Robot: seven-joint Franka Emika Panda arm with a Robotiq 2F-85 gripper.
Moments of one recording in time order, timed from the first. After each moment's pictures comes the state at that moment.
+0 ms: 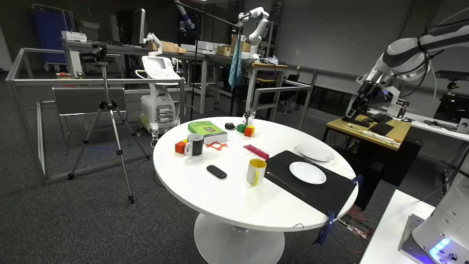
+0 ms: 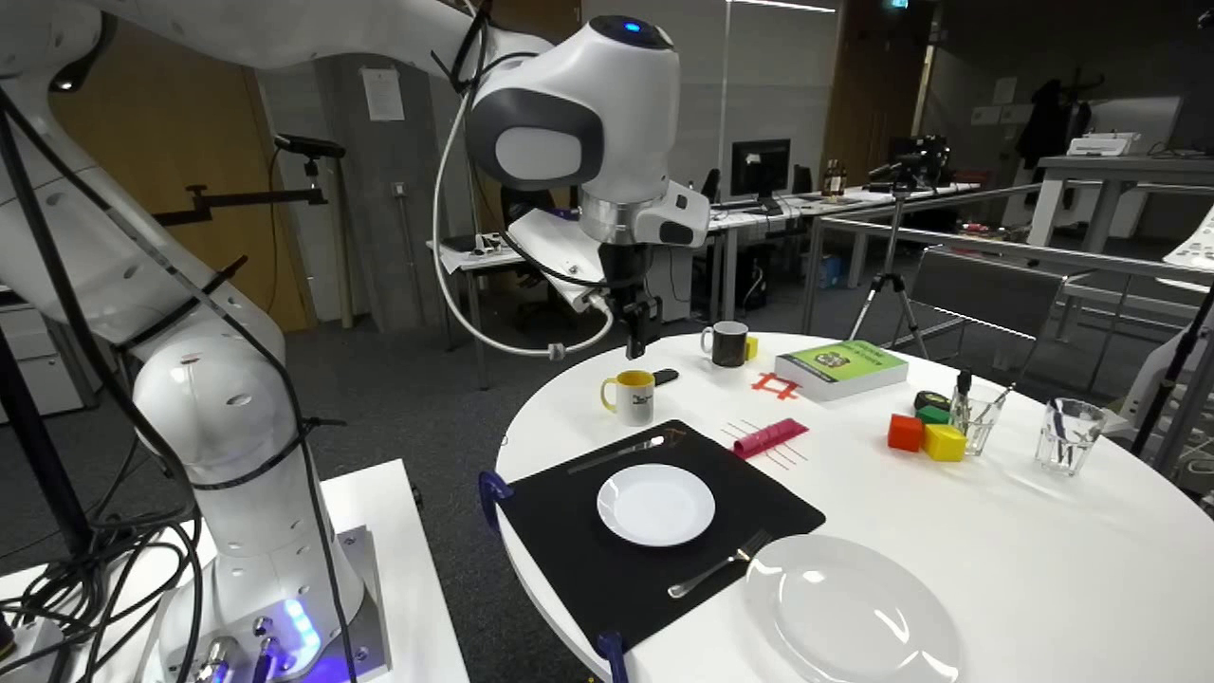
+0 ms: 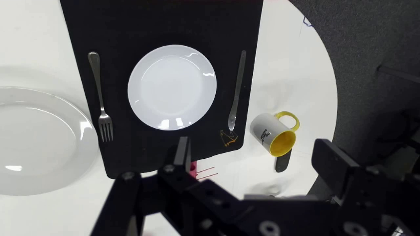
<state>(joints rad) 0.03 -0.46 -0.40 -2.46 0.28 2.05 -0.52</state>
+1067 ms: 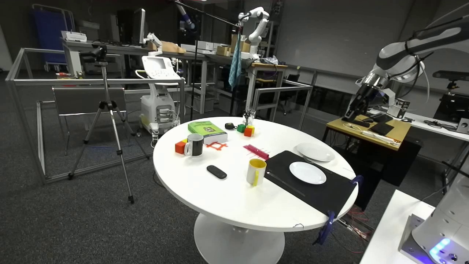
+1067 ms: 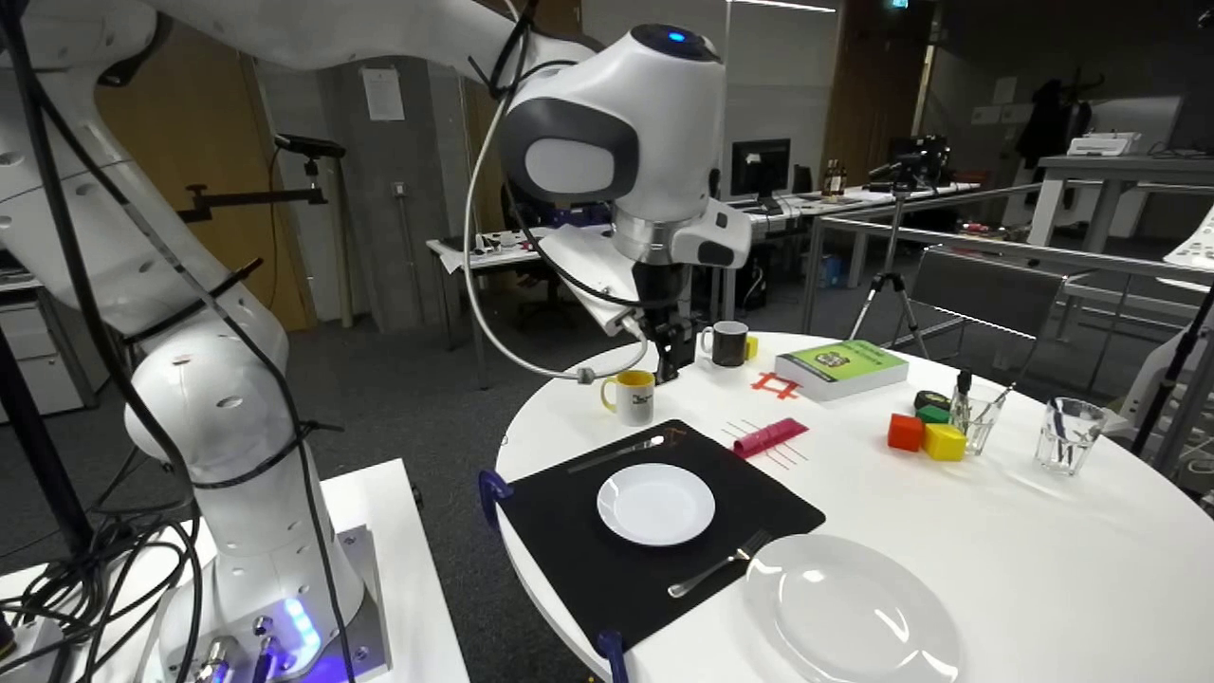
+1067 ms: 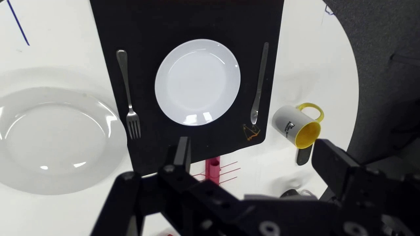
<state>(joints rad) -0.02 -0.33 -0.43 -2.39 0.31 2.06 -0.59</state>
